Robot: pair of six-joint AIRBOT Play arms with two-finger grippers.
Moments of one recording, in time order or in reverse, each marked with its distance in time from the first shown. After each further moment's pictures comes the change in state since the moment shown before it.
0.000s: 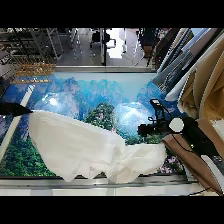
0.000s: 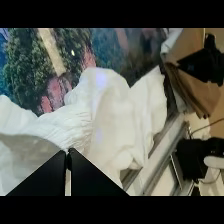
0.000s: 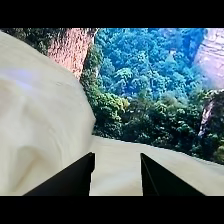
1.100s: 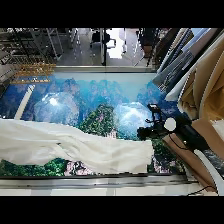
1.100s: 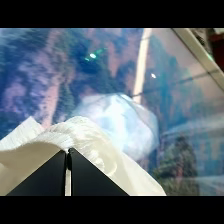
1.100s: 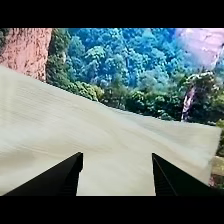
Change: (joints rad) left arm 0.543 0.053 -0.082 0.051 0.417 -0.089; right arm -0.003 -0.096 0.000 -0.076 0.038 0.053
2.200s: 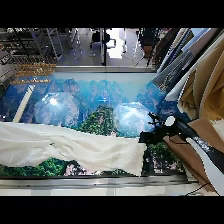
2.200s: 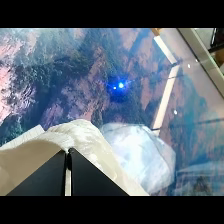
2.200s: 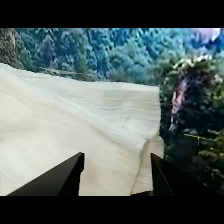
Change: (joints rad) left arm 0.028 0.000 -0.001 0.043 0.110 -0.081; right arm -0.182 -0.245 0.000 0.222 0.052 -0.219
